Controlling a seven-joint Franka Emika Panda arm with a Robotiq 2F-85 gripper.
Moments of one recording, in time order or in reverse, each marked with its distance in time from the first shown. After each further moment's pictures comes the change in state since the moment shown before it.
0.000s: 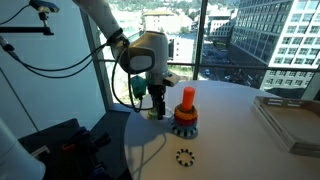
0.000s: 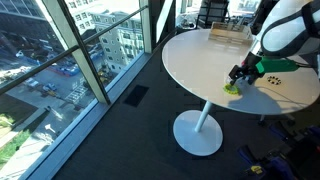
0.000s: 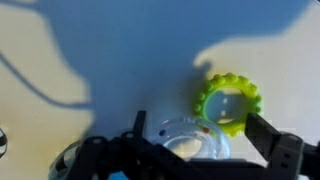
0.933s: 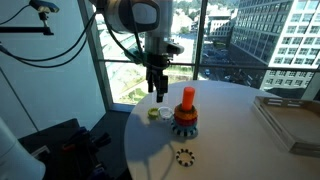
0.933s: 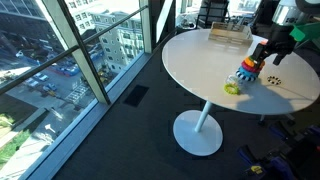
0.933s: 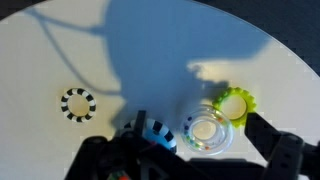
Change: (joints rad) arm -0.049 -0.266 -0.012 0.053 -0.206 -0.448 -0.019
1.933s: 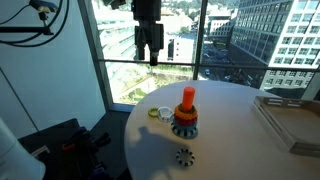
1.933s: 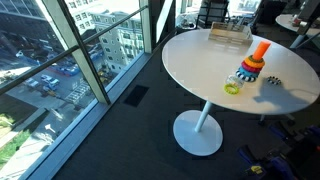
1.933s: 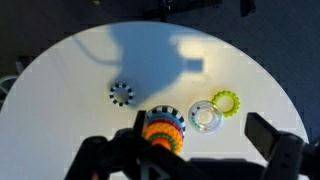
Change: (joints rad) arm -0.048 -0.313 -0.001 0.067 -0.039 -0.348 -0.124
